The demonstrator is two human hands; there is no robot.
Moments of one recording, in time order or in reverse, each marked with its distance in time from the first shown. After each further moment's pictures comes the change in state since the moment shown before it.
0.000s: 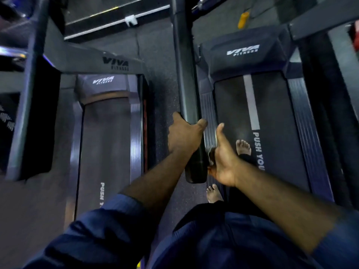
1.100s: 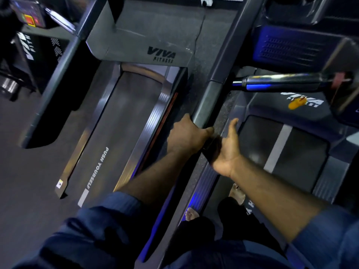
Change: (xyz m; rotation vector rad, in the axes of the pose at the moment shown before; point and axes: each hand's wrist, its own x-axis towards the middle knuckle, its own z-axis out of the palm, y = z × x) left_hand 0.178 0.154 -0.007 0.146 0.146 -0.285; right_hand 0.153 -0.279 -0.011 -0.011 -0.105 0.119
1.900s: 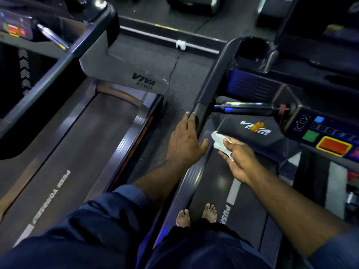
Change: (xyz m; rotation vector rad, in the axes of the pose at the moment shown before) left_hand -0.019 -0.005 0.007 -0.064 0.197 0.578; right_hand -0.092 -0.039 -0.011 -0.407 0.290 -0.442
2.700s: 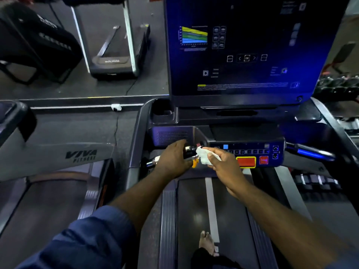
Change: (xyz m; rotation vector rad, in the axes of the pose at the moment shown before) left_hand 0.125 0.158 0.030 -0.027 -0.385 0.378; right_hand -0.019 -0.098 -0.123 -0.339 0.348 -0.494
